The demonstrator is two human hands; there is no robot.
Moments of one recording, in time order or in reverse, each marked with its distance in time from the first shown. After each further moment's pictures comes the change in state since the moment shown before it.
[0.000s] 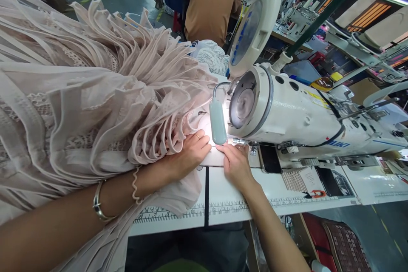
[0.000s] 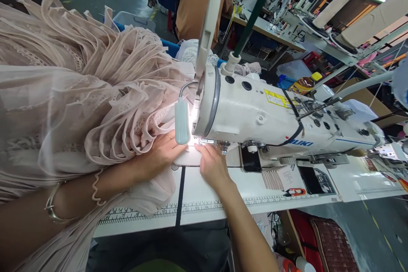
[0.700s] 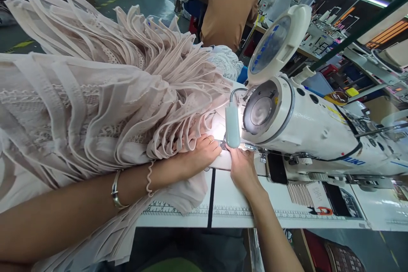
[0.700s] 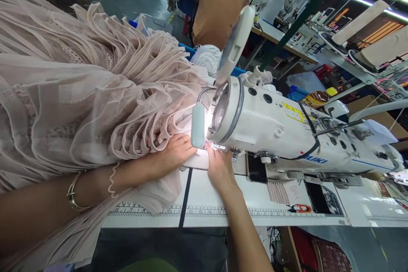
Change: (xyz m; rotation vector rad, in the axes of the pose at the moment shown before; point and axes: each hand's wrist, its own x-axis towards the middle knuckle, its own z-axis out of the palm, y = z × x) left_hand -0.002 -0.001 0.012 0.114 -0.036 0.043; right_hand 0.002 0.006 0.003 -0.111 -0.154 -0.020
